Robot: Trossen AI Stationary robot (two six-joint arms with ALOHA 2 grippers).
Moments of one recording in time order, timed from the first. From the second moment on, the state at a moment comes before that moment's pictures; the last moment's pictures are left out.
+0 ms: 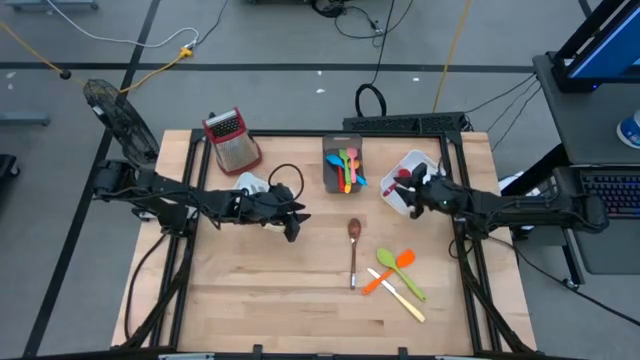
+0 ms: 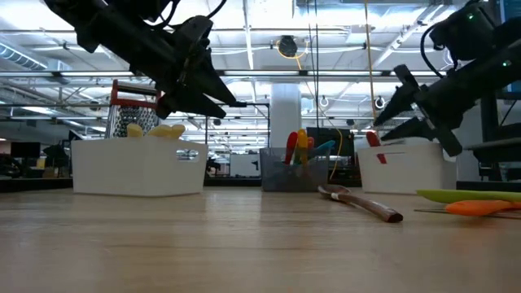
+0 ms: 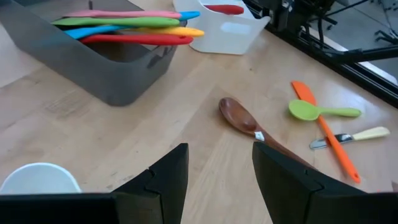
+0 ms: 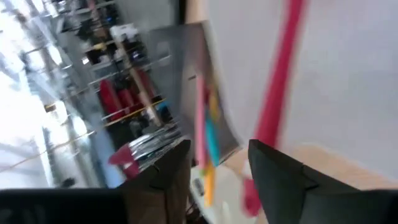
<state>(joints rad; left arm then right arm) -0.06 1.40 0.68 0.20 -0.26 -0.56 -0.20 0.67 0.17 0.08 0.39 2.09</state>
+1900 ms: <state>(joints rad) -0.14 1.40 0.68 0.39 -0.26 -0.56 0.52 0.68 0.38 -0.38 0.05 1.20</state>
